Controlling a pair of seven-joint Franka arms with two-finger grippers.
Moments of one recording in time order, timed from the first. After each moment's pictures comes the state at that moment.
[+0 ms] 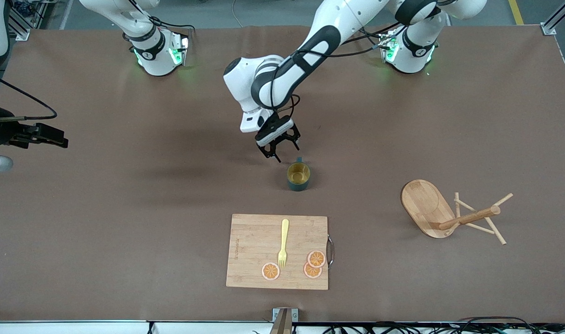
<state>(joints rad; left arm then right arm) -0.88 0.83 -0.26 -1.40 0.87 1.85 -1.97 0.03 0.19 -0.07 -1.39 0.01 1.41 -0.04</state>
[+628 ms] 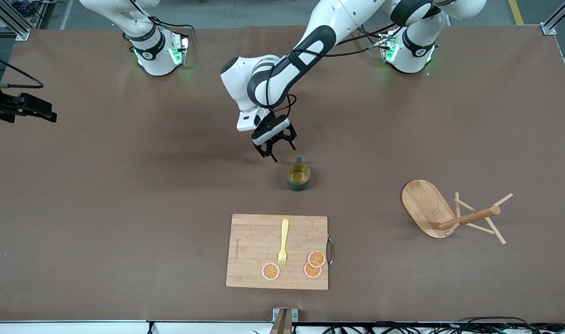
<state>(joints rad) -0.89 0.84 -0.26 -1.38 0.87 1.85 -1.97 0.03 0.08 -0.06 -1.40 -0.01 1.32 -0.04</state>
